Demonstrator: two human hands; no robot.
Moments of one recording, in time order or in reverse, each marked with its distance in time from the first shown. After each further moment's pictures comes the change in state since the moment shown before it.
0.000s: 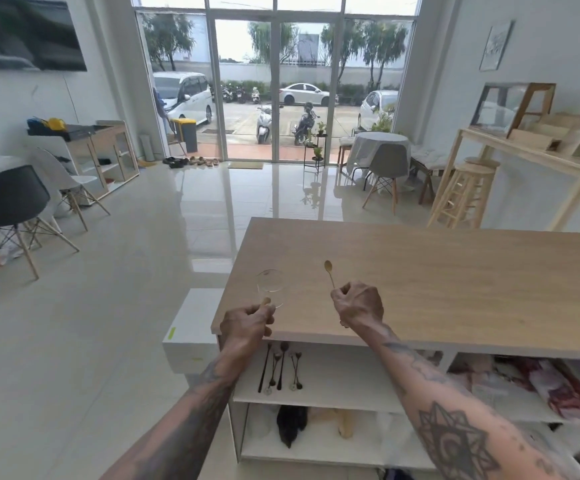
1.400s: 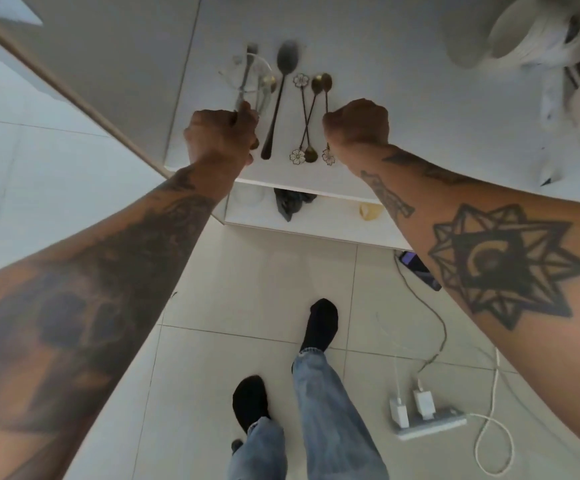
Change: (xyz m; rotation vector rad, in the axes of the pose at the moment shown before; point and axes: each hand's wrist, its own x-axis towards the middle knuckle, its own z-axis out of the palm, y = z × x) left_hand 0.209 -0.395 0.150 0.402 0.051 -0.249; right_hand 0.148 0.258 0.420 -0.240 -0.320 0.206
